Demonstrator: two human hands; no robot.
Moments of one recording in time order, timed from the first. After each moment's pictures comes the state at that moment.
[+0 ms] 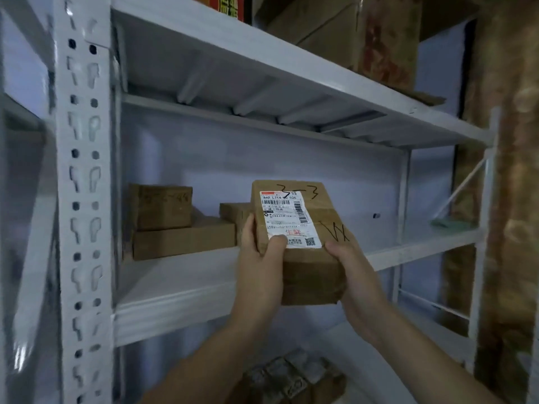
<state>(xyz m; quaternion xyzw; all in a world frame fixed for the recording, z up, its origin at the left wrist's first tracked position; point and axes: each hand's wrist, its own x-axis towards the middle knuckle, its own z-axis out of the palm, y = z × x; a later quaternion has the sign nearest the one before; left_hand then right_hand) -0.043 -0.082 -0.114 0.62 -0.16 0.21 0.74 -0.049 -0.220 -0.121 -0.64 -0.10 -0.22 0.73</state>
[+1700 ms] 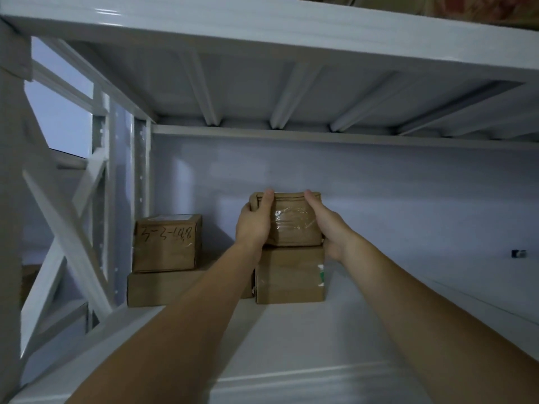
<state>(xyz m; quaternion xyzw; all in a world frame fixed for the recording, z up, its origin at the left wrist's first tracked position) 0.236 -0.076 -0.011 0.69 0.04 0.32 0.65 0.271 -0.228 -0.003 -0.66 -0.18 0.03 0.72</state>
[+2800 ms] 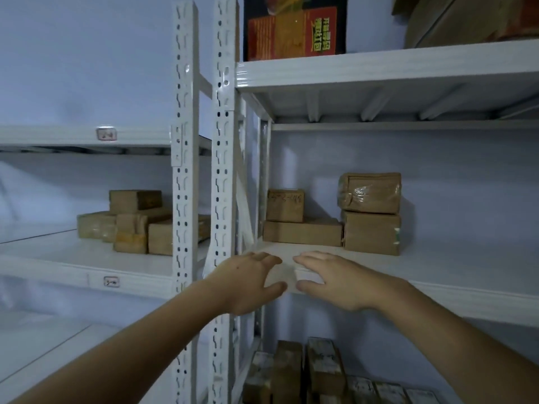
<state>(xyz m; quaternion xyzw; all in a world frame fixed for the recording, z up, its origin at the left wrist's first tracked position) -0.122 -0.010 -0.109 0.99 0.07 0.15 -0.03 0.016 -0.191 -0.101 -0.84 -0.53 -0.06 0.09</state>
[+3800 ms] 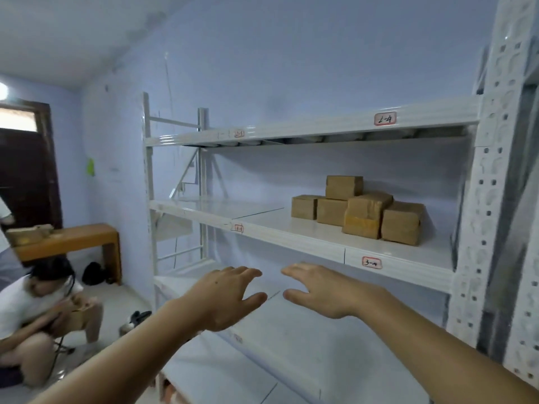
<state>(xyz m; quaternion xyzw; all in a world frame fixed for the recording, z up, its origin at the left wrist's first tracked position) -0.553 0.338 -0.183 0.94 0.34 0.11 -0.03 -0.334 0.240 -0.169 -0.70 -0.70 0.01 0.09</state>
